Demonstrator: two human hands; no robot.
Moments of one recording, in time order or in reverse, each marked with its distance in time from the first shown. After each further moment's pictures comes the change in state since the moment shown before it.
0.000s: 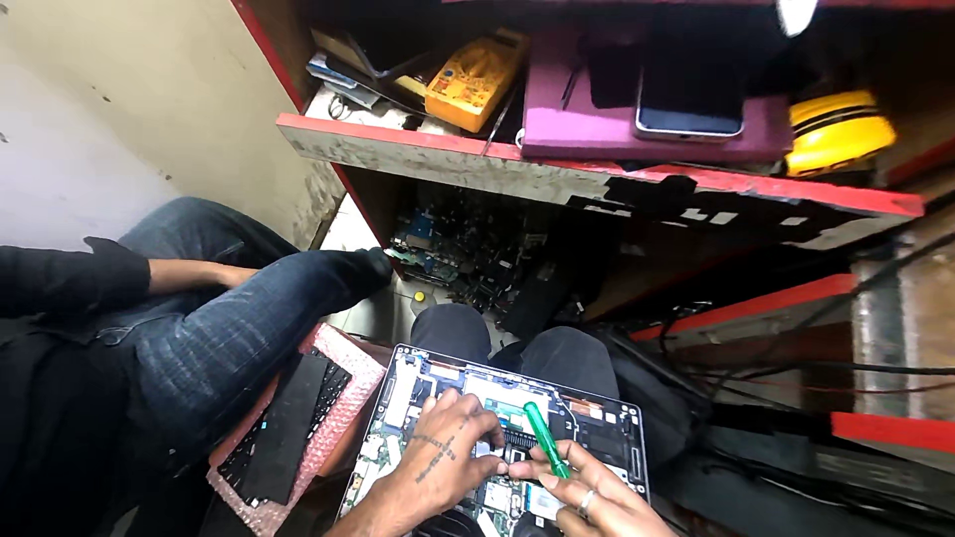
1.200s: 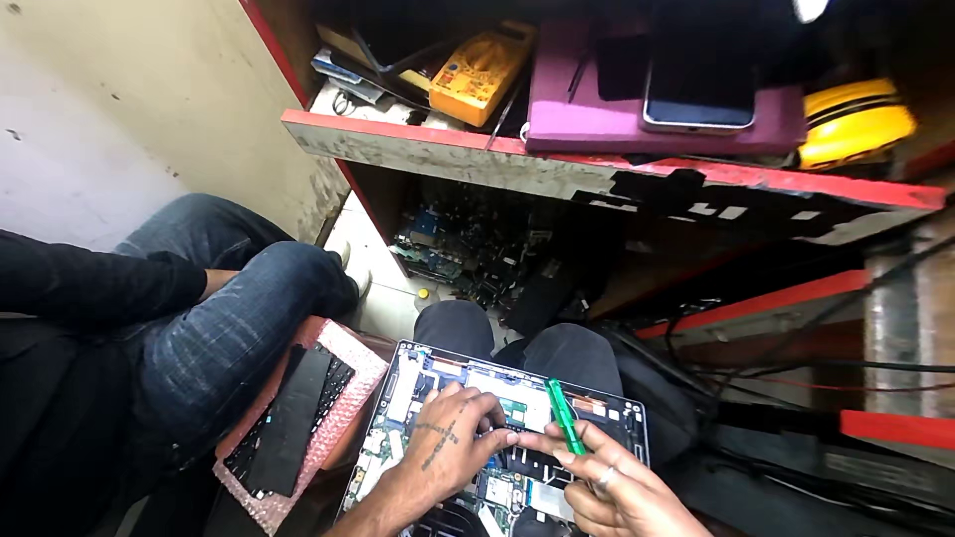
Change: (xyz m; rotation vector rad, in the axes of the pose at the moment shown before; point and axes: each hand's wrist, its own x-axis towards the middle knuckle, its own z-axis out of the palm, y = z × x) left_hand 0.007 0.000 0.004 -0.037 0.092 -0.067; right_hand 0.005 -0.006 -0.008 0.144 0.024 -0.082
